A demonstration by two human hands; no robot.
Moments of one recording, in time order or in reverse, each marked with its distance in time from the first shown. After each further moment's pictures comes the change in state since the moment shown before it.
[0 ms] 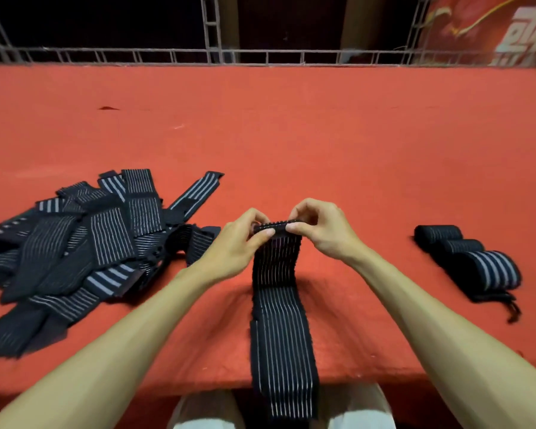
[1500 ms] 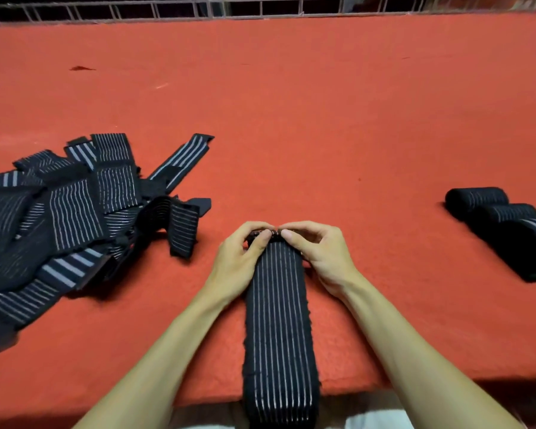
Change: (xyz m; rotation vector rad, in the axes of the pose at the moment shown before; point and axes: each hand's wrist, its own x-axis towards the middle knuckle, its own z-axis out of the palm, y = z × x) left_hand -0.004 -0.081 0.079 -0.367 0.116 -0.048; right_hand -0.031 0.080 0.081 0.660 0.086 0.268
